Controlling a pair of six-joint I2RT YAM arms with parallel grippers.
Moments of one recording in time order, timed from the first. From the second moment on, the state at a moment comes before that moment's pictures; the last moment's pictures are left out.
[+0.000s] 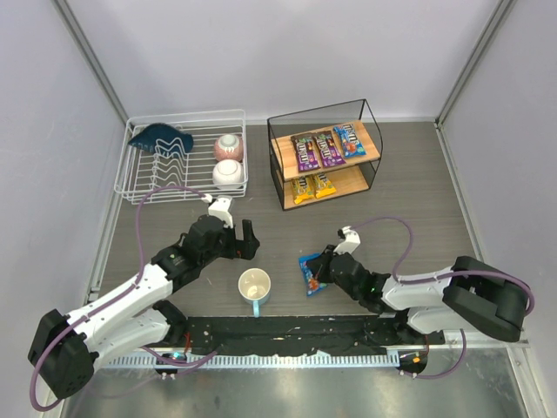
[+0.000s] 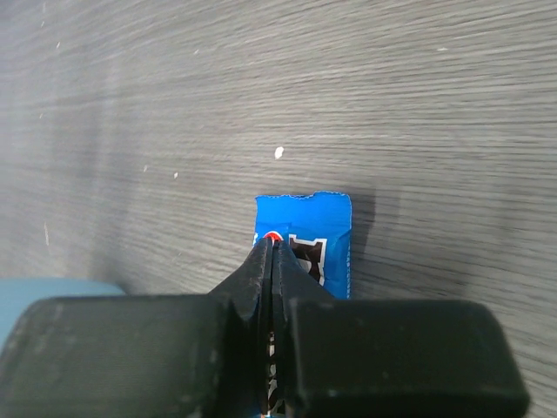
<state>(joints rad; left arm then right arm) -0.70 0.91 0.52 -0.20 -0.12 -0.47 1.03 1.25 0.17 0.55 0.44 0.97</state>
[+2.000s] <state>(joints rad) -0.70 0.91 0.52 -0.20 -0.12 -0.47 1.32 1.31 0.18 0.56 0.90 1.34</state>
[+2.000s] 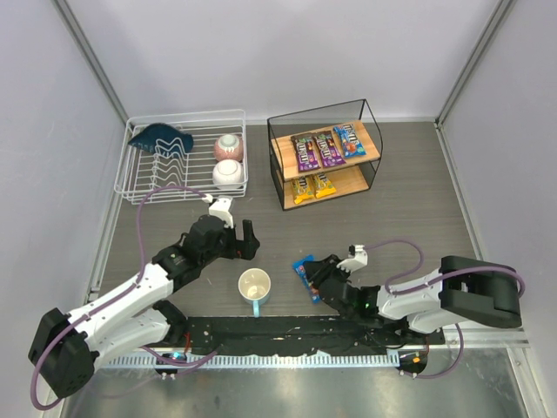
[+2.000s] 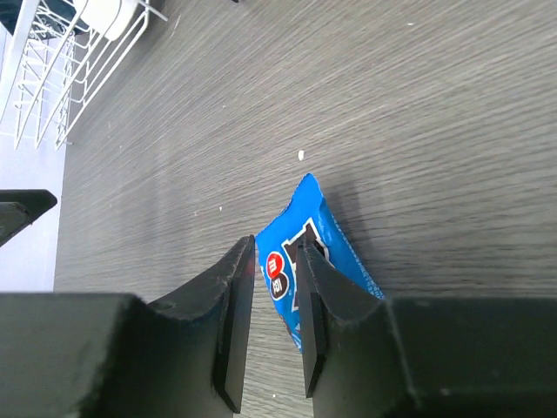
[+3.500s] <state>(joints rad) -0.70 0.92 0.52 -0.20 -0.12 -0.47 1.32 1.09 0.25 0.34 0.94 1.17</state>
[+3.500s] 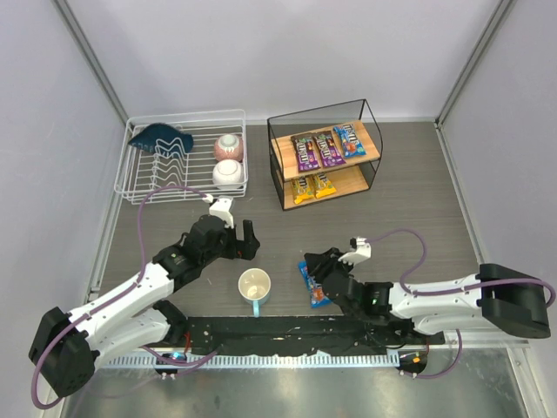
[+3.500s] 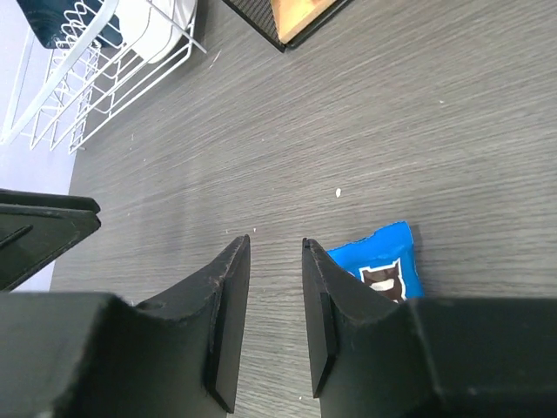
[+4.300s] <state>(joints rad) -0.71 0.91 0.52 -0.20 -0.11 -0.47 1.54 1.37 0.35 0.13 1.18 1.70</state>
